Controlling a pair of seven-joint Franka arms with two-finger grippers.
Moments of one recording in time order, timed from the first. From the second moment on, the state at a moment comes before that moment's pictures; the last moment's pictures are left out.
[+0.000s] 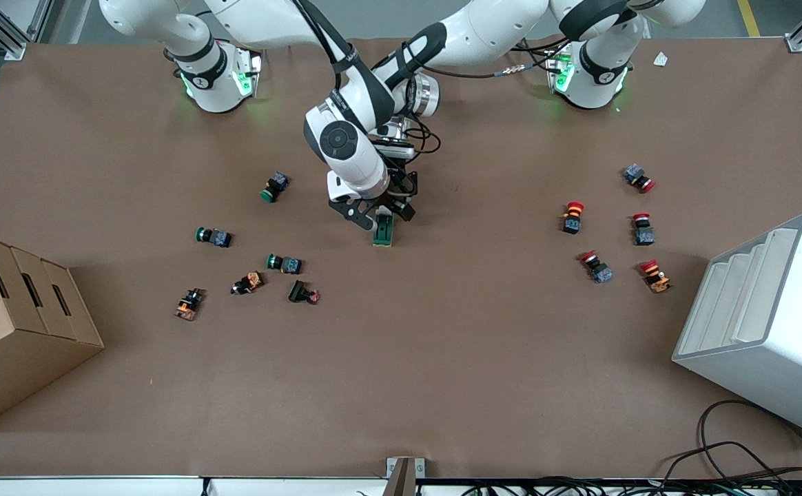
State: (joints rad) left arm -0.81 0.84 -0.47 -1.91 1.93 2.01 -2.52; right arm 0.88 0.51 -0.03 -1.98 0.42 2.60 1.15
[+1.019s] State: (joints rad) left arm -0.81 0.84 -0.47 -1.90 1.93 2.01 -2.52; right arm 0.88 0.54 -0.04 -1.96 0.45 2.63 1.16
